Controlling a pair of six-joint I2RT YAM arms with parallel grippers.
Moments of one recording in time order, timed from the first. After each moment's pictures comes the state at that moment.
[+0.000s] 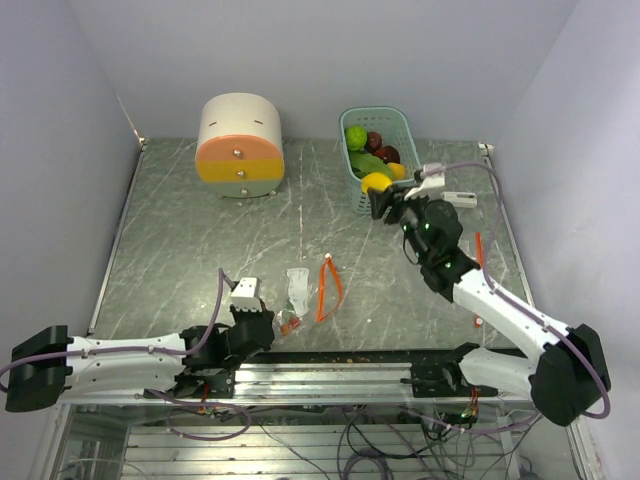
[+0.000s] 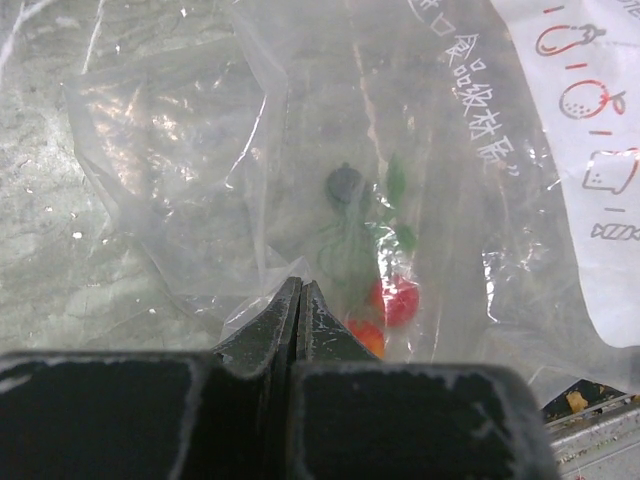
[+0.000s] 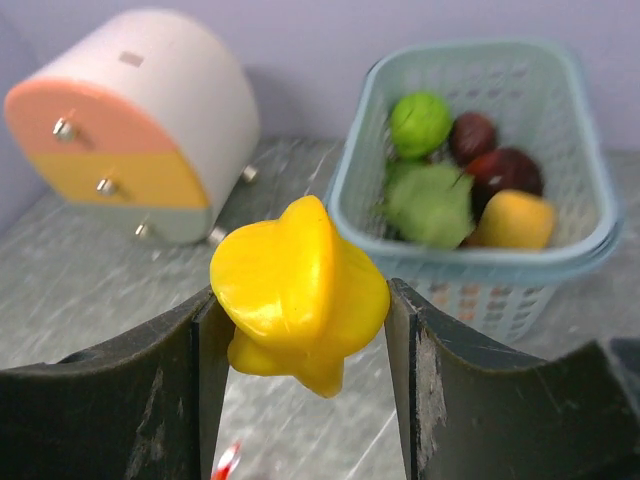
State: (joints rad) left arm -1.31 0.78 0.21 -0.14 -0.81 -0.96; right arm 0.58 1.09 0.65 0.43 0.22 0.20
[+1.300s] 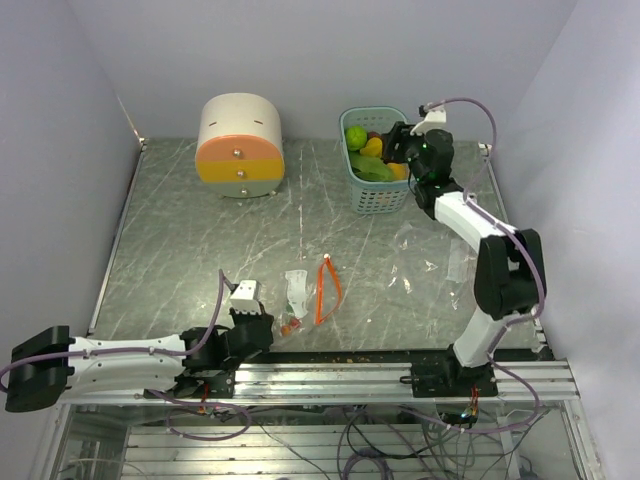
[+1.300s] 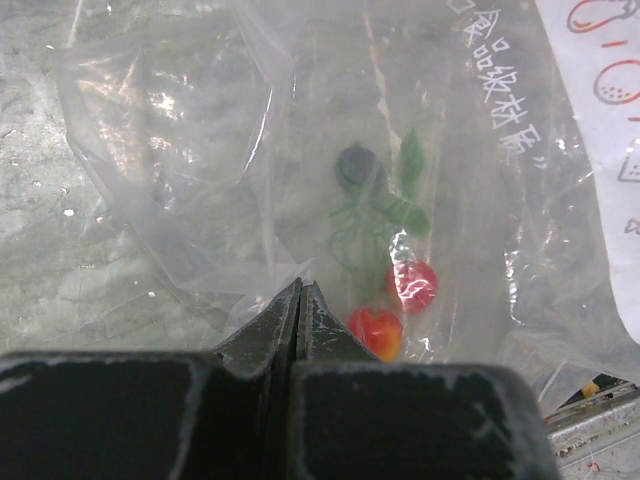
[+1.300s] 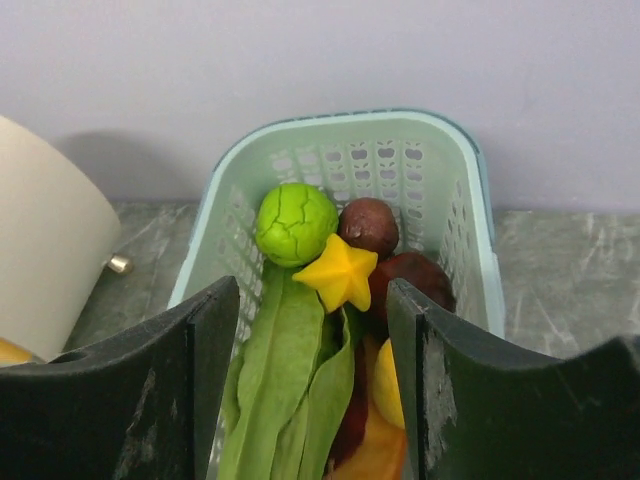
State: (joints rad) left arm -1.31 0.77 0.16 -0.13 -0.78 -0.98; right arm 0.22 1.81 1.30 0.45 0.01 0.19
